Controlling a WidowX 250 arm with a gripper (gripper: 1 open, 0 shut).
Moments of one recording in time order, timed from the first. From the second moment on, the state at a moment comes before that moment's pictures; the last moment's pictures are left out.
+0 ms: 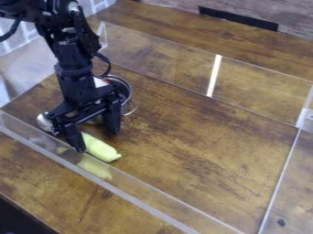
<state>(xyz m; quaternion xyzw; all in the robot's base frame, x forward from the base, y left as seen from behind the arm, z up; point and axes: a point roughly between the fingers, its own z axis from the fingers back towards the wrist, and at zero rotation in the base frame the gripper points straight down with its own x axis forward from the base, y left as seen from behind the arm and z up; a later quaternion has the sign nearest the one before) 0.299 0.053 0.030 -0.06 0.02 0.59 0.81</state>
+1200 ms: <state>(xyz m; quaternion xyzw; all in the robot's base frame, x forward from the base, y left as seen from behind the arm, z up) 0.313 0.055 0.030 -0.05 0.04 0.54 0.84</state>
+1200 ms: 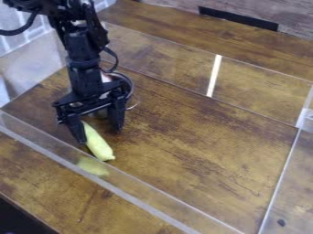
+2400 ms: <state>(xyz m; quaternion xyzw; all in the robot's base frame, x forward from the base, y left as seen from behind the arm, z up) 0.321 0.031 0.033 -0.05 0.06 0.63 0.77</state>
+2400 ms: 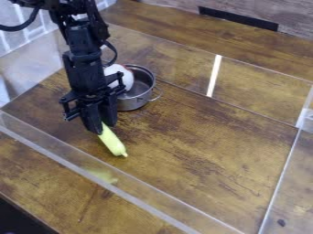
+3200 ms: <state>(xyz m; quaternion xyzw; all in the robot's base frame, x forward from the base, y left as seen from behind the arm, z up) 0.320 0.029 0.033 -0.05 0.07 0.73 0.68</state>
